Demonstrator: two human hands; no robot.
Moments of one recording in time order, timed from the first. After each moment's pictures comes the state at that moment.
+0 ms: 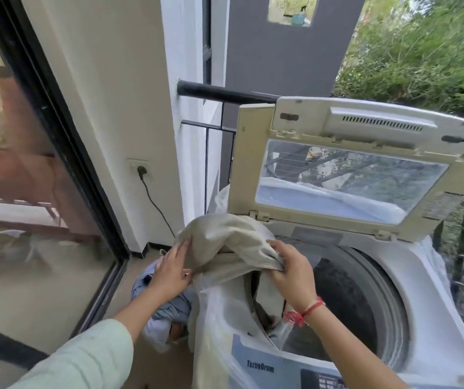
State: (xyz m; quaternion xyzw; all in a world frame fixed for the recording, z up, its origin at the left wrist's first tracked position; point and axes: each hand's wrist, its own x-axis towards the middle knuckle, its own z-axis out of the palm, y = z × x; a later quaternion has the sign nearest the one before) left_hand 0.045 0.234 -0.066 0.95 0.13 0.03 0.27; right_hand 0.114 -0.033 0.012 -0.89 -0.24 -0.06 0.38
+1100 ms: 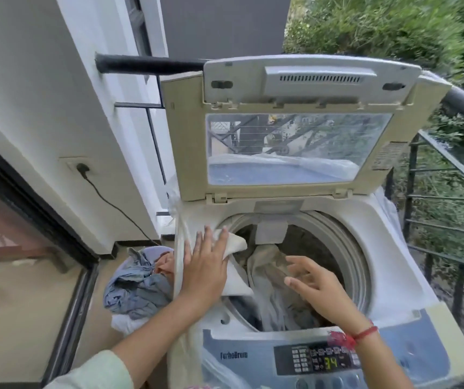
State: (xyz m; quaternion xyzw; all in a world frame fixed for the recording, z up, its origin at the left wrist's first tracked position) left_hand 0.071 0.081 -0.005 0.99 0.05 0.01 0.16; right_hand 0.077 -0.159 0.013 -0.88 -0.09 0.15 0.45
